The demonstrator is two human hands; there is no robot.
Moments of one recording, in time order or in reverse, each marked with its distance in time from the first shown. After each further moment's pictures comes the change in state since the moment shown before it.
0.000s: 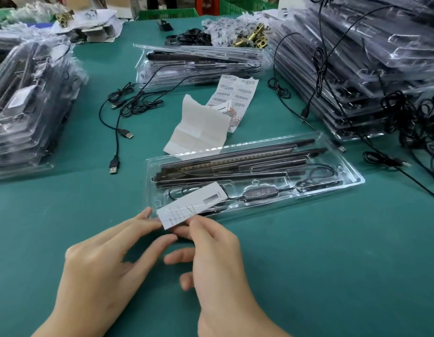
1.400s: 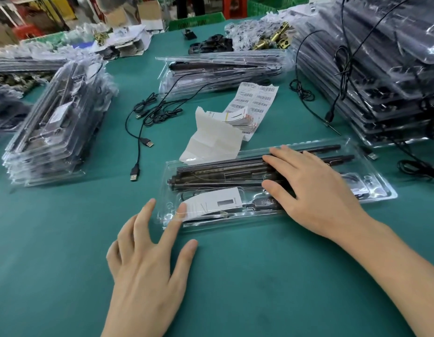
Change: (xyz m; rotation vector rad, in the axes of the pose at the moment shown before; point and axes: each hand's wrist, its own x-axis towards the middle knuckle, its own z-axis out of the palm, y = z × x) left_hand -0.002 0.041 0.027 0.374 -0.336 -0.428; right_hand 0.117 -0.086 -0.138 -1.581 0.043 -0.988
